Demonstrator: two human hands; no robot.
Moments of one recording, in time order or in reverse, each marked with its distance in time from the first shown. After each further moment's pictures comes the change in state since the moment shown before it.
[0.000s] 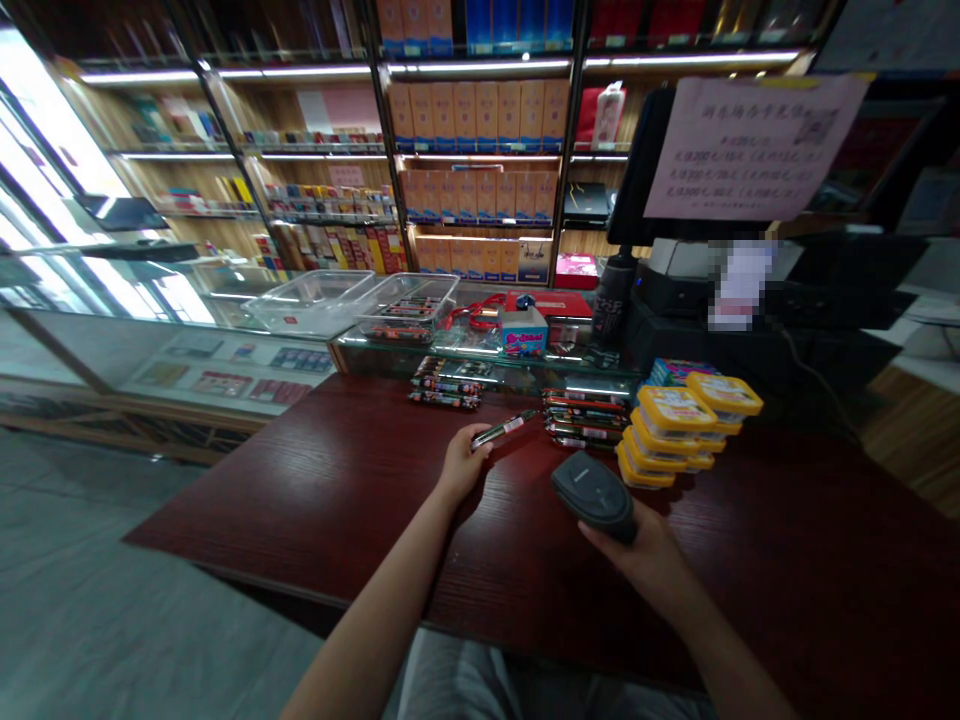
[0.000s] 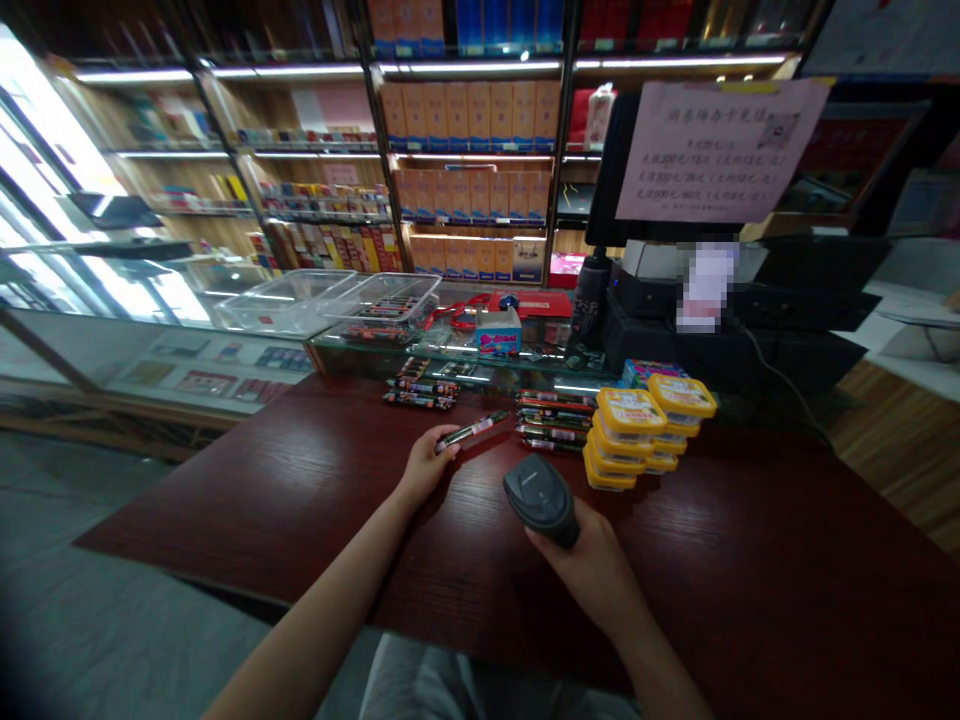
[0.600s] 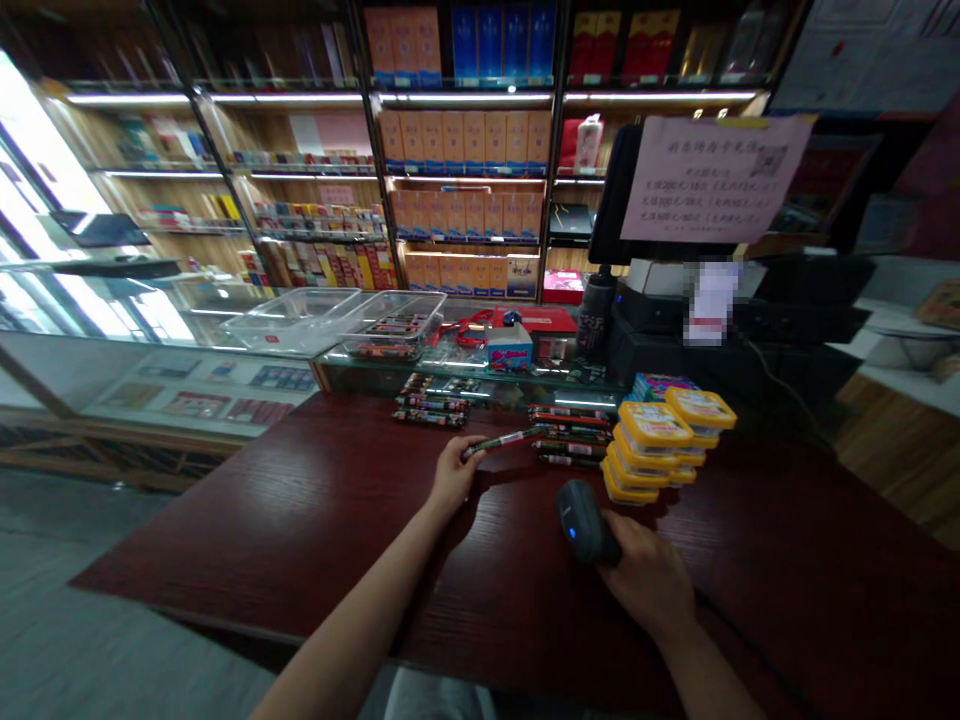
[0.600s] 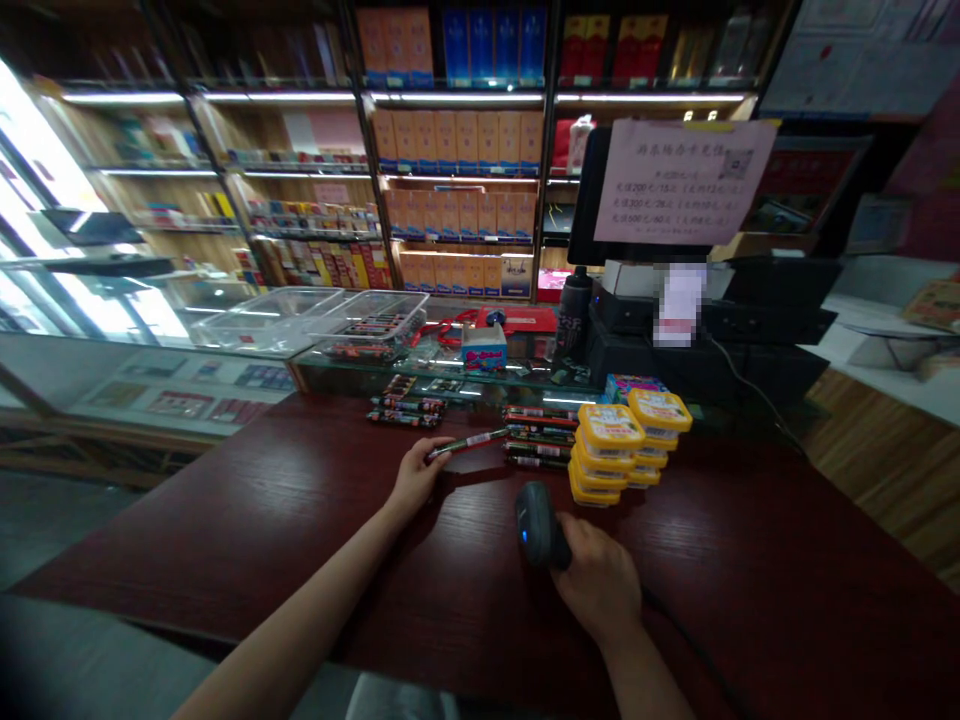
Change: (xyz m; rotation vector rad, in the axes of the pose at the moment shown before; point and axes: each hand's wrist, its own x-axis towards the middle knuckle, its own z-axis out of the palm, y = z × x) left_hand 0.020 -0.008 0.009 0.001 0.040 0.108; right_hand 0.004 0.058 -0.003 -0.838 0.153 -0.184
